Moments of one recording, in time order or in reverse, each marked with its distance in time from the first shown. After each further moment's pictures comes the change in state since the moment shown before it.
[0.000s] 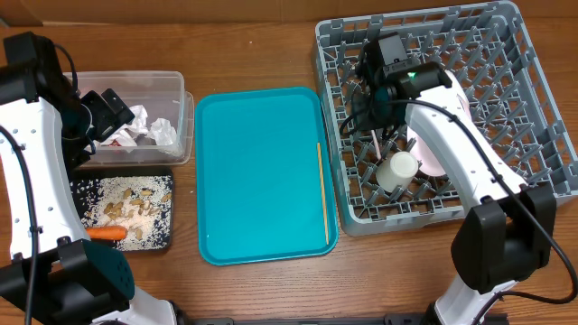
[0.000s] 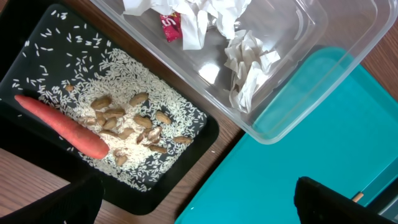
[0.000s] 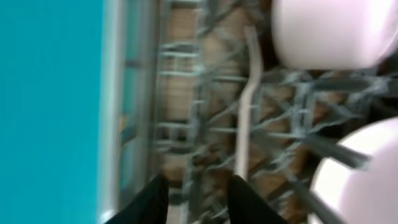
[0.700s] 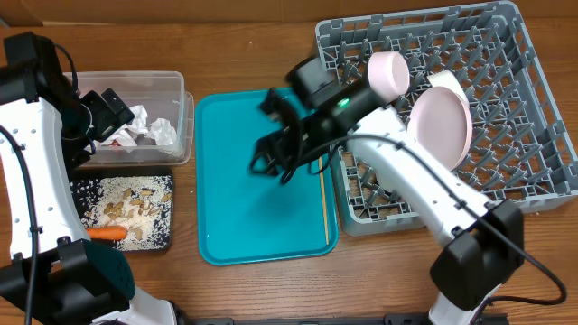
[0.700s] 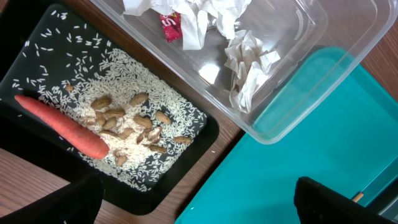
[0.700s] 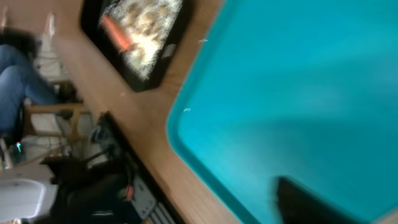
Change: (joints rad) left arm 0.000 0.000 0.000 0.000 0.000 0.000; right arm 0.360 0.000 0.069 -0.027 -0.566 0.054
